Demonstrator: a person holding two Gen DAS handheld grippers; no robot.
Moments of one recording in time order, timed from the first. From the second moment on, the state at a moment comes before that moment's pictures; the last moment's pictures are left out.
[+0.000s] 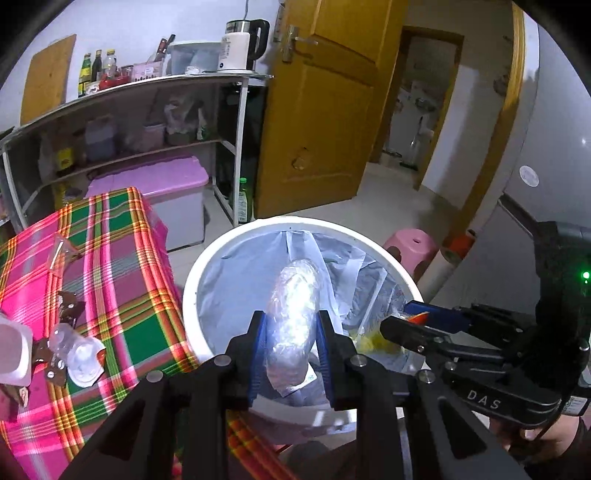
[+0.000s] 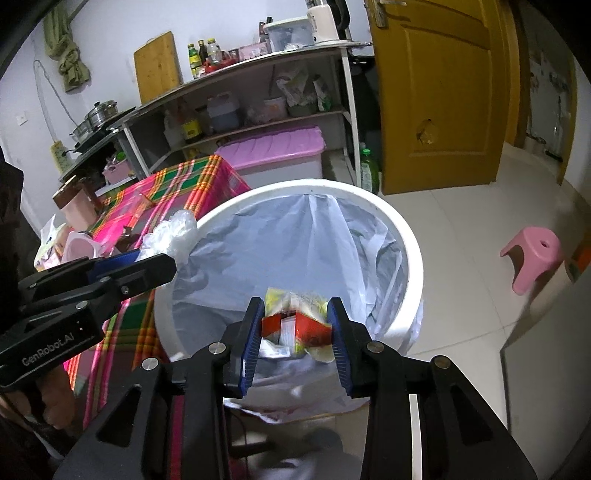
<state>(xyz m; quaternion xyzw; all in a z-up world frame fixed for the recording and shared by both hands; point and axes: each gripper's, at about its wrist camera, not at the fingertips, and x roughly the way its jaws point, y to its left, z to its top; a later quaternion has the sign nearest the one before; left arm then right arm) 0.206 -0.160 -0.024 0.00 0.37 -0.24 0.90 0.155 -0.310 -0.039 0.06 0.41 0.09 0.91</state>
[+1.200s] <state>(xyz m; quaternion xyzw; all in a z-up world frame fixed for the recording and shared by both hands) 0.121 -0.079 0.002 -0.04 0.35 -0.16 0.92 0.097 -0.250 -0.004 0.05 0.37 0.18 0.91</state>
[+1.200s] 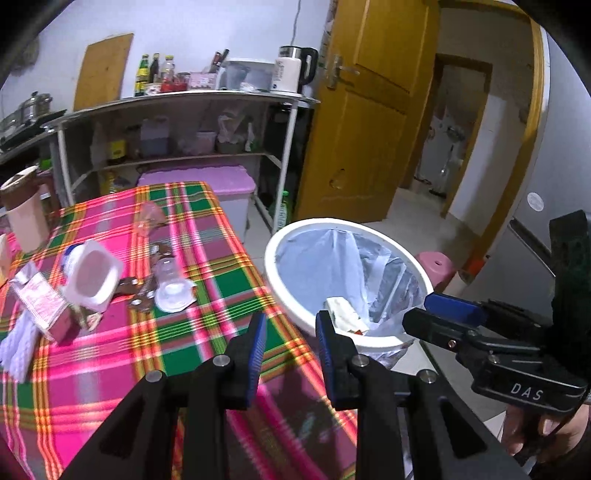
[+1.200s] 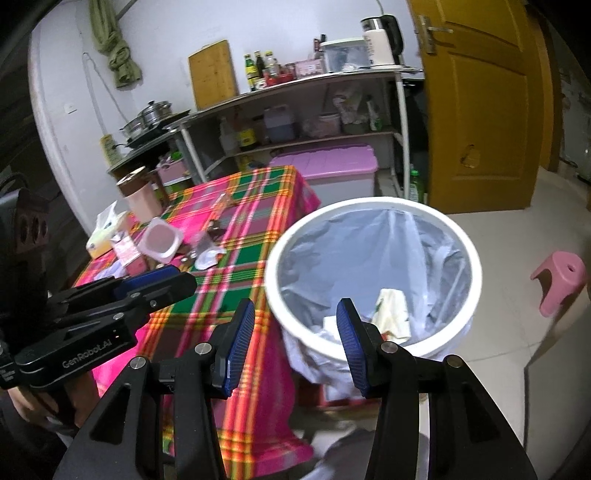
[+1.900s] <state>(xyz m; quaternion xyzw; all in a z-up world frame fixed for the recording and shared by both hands) 0.067 -0.017 0.010 -0.05 0.33 -0.08 0.94 0.067 -0.195 0.007 0.03 0.34 0.24 0.91</state>
